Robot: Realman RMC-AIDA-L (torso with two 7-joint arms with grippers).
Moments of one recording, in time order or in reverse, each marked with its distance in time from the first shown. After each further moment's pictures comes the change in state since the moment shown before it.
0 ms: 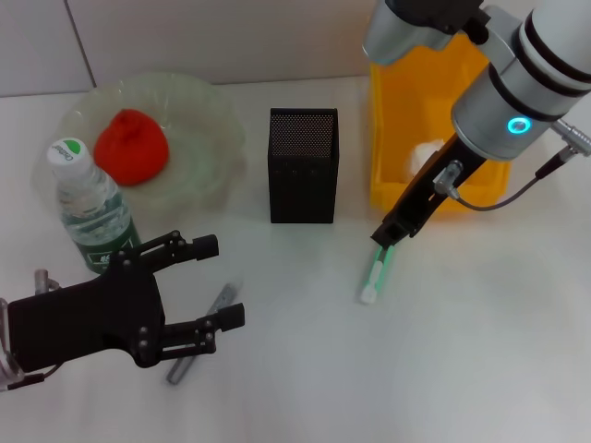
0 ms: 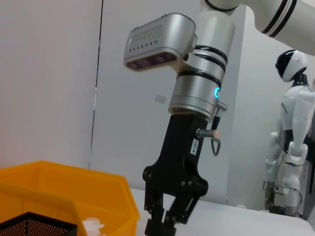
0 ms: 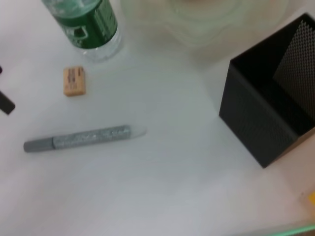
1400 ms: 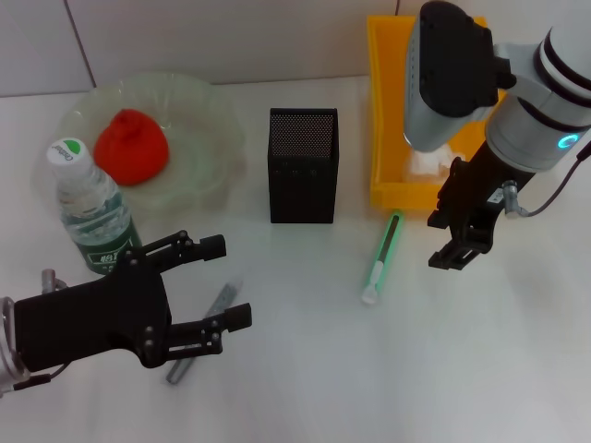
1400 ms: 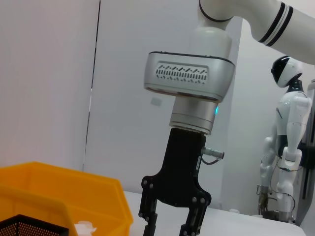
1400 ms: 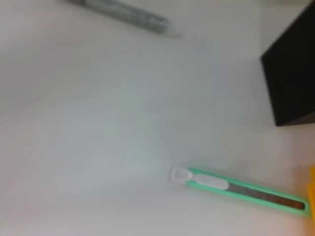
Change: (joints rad) left arm -0.005 -0.009 0.000 0.004 0.003 0.008 -0.026; right arm -0.007 -0.003 -0.020 0.018 -0.140 -0.040 -0.524
